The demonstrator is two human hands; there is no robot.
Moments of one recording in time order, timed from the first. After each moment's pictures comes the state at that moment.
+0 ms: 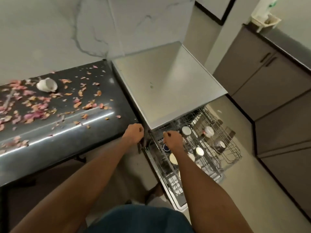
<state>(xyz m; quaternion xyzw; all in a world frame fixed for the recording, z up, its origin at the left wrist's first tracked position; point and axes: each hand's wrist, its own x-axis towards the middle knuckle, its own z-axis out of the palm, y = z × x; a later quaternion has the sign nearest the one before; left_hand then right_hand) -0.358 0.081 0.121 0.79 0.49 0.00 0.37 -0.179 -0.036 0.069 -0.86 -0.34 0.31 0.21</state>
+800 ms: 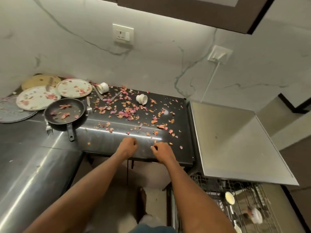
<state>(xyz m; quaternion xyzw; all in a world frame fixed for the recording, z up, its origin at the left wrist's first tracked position) -0.645 0.113 0.154 0.63 0.69 0.16 0.32 -0.452 0.115 0.147 -0.65 -0.73 0.22 0.07</state>
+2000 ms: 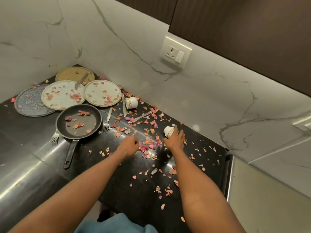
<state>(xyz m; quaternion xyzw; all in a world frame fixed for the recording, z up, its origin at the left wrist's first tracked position) -0.738 0.340 0.138 0.47 0.78 0.21 0.35 -0.553 0.482 0.120 -0.68 -0.68 0.28 0.01</state>
